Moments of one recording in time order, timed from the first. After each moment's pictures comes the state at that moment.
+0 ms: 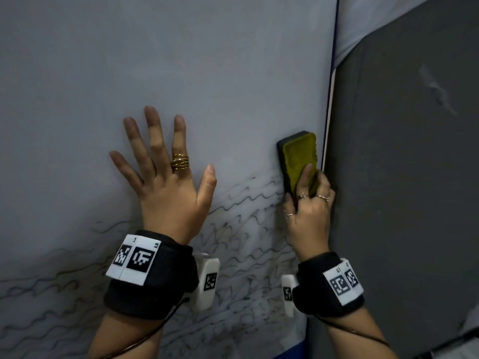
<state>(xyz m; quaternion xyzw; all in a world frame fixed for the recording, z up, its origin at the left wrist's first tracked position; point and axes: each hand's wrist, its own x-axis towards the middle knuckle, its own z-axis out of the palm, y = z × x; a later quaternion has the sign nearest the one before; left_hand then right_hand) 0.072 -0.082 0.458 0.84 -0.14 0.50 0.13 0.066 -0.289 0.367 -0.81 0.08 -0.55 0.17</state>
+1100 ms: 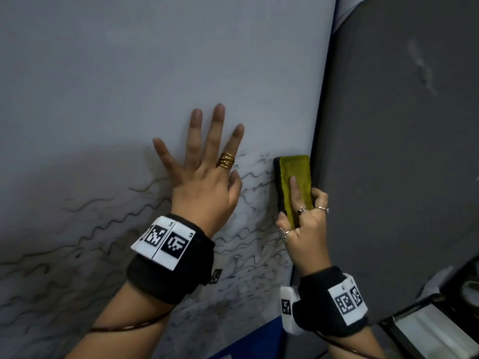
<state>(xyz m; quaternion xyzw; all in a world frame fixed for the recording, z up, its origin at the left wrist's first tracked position) 0.054 -0.128 0.430 0.88 -0.22 0.42 0.01 0.015 -0.298 0.319 -0.80 0.00 -0.51 0.31</state>
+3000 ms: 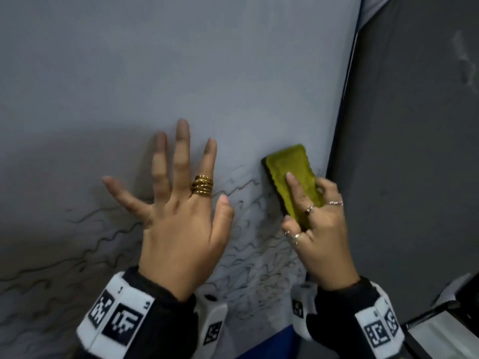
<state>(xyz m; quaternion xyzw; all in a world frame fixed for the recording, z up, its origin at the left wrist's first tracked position) 0.036 -0.083 0.423 0.90 -0.21 0.36 0.12 0.014 -0.275 0.355 -0.83 -0.04 -0.50 0.25</state>
